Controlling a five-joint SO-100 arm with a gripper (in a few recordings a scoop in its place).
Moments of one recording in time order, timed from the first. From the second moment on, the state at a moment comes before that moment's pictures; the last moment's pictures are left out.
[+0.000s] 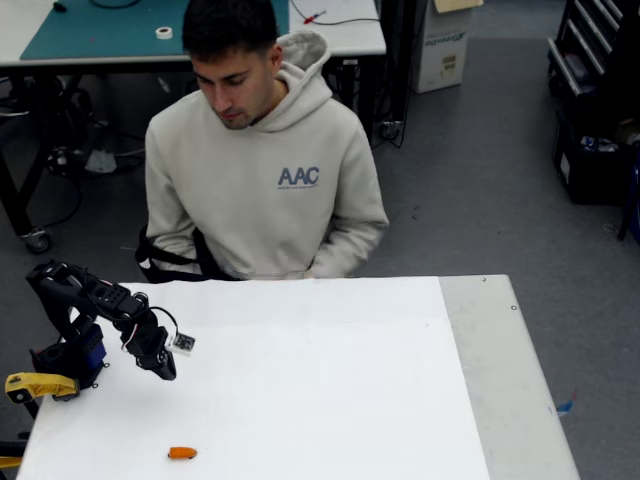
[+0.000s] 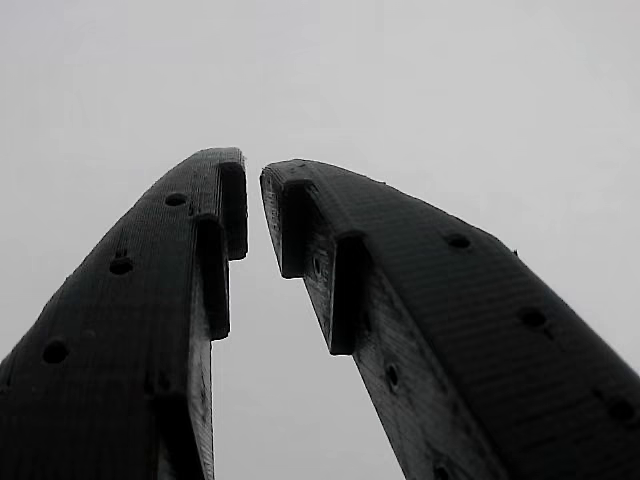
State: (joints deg) arm 66.3 113.1 122.2 62.8 -14.2
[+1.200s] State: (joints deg) arm 83.8 81.1 85.5 55.7 -37.4
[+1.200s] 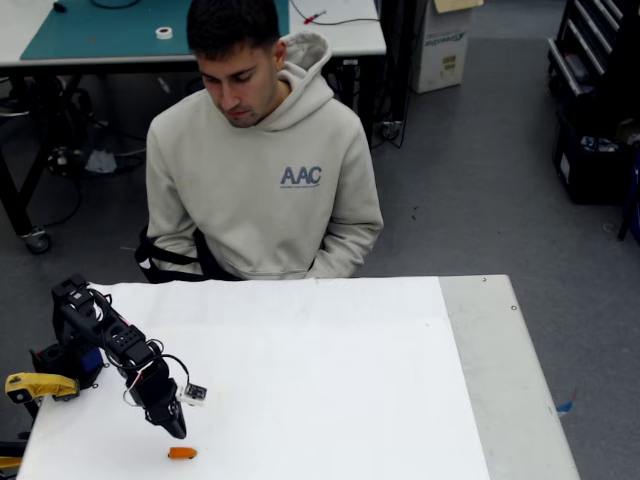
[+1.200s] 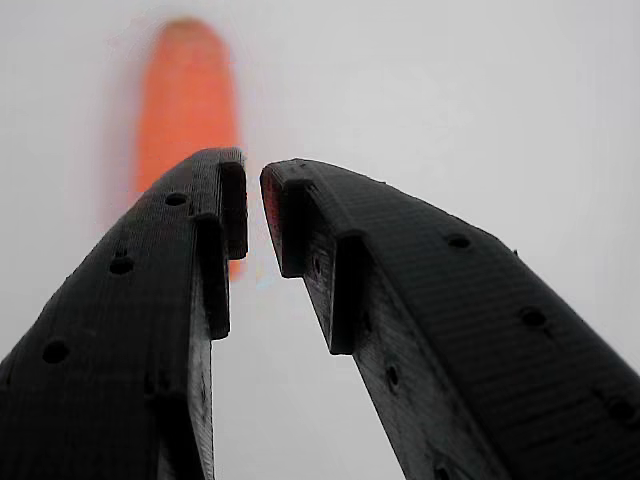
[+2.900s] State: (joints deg) arm 83.7 75.1 78.7 66.9 -40.2
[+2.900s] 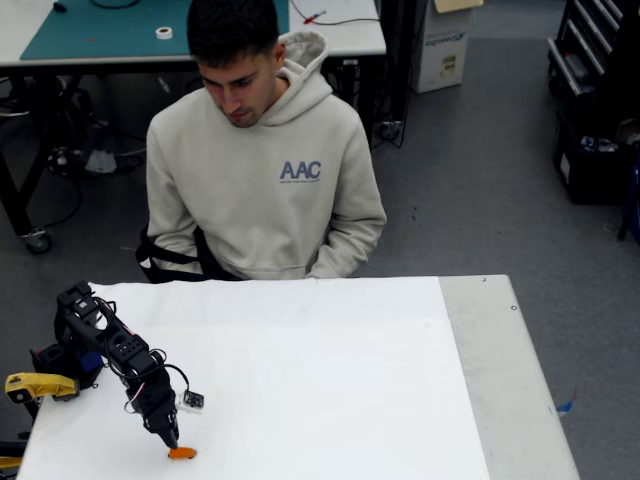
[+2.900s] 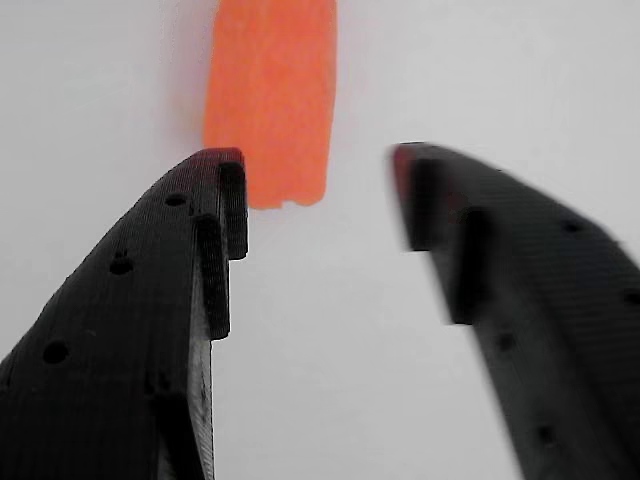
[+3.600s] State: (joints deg) arm 83.7 71.5 77.7 66.5 -40.2
